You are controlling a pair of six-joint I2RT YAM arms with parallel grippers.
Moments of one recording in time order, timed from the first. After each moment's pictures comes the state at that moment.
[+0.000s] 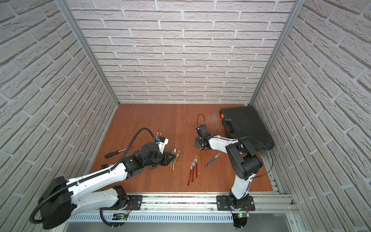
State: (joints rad) left arm -0.85 1.10 0.57 -0.09 0.18 -0.75; right arm 0.41 1.77 0.96 -0.26 0.12 0.43
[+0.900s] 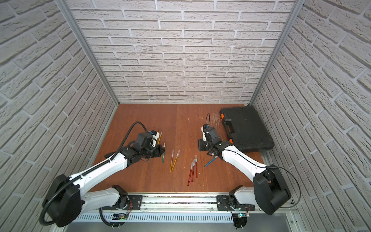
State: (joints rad) left arm -0.56 1.20 0.71 -0.37 0.22 -0.58; right arm 0.45 1.28 0.79 -0.37 -0.04 0.41
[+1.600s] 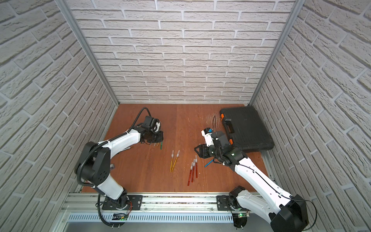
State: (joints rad) left arm -0.42 1.68 1.11 -0.50 0.15 -0.38; right arm 0.47 1.00 0.78 -0.55 -0.26 0.38
